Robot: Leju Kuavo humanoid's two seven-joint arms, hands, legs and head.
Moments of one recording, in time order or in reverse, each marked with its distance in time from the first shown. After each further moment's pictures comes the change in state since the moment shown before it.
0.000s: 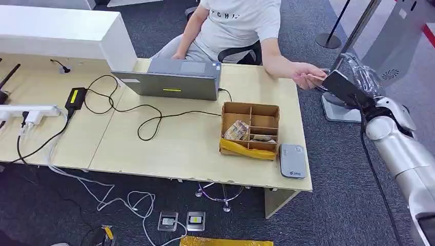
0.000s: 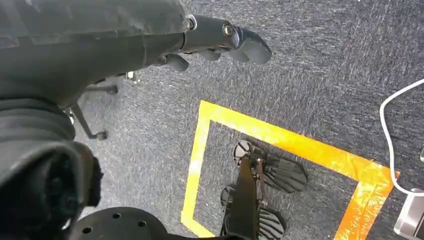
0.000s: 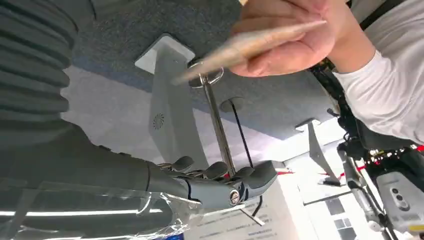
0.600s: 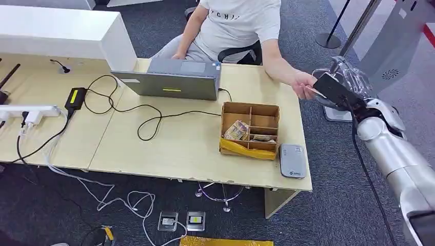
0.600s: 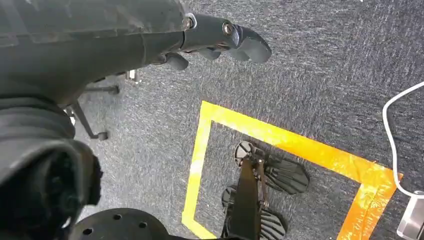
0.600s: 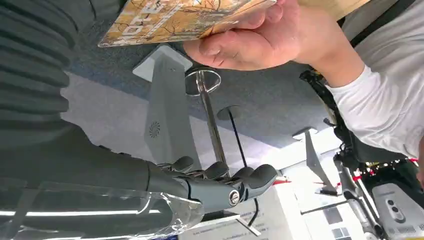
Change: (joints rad) left arm 0.002 0.000 -0.008 0.000 0.003 0.006 0.002; right arm 0.000 0.036 0.013 0.024 0.000 0.004 0.000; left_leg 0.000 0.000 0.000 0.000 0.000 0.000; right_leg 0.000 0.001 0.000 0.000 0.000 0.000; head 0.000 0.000
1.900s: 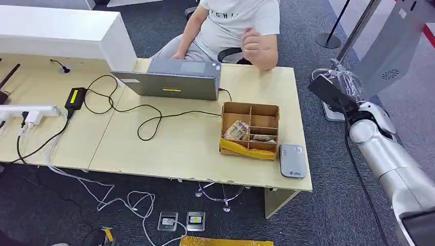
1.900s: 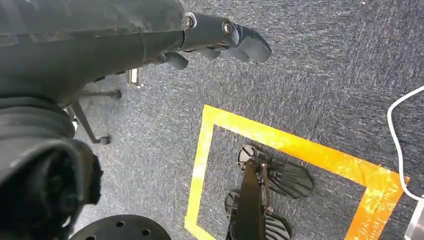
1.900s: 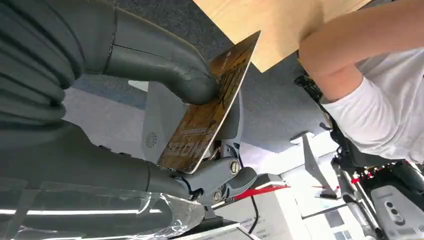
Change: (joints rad) left arm 0.006 0.006 -0.017 0.000 -0.001 -0.001 0.000; right arm 0.021 0.030 0.001 0.004 -0.030 -0.029 0.005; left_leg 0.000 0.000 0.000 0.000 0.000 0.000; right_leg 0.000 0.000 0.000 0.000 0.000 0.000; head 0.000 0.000
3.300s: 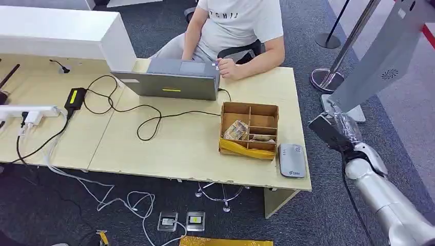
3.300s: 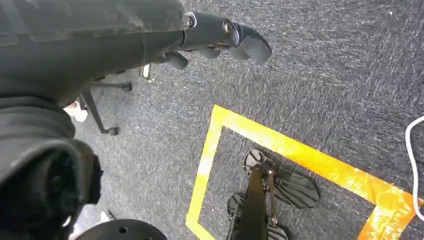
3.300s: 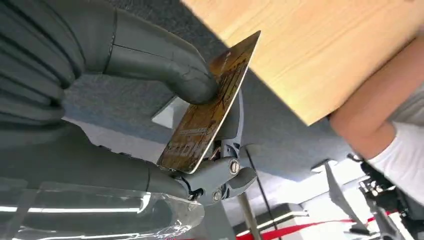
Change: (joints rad) left arm 0.014 0.013 -0.009 0.000 0.063 0.038 0.035; right arm 0.247 -0.038 -0.041 -0.038 -0.058 -0.074 -0.082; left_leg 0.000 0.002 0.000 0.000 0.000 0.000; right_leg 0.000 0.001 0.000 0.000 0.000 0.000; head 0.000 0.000
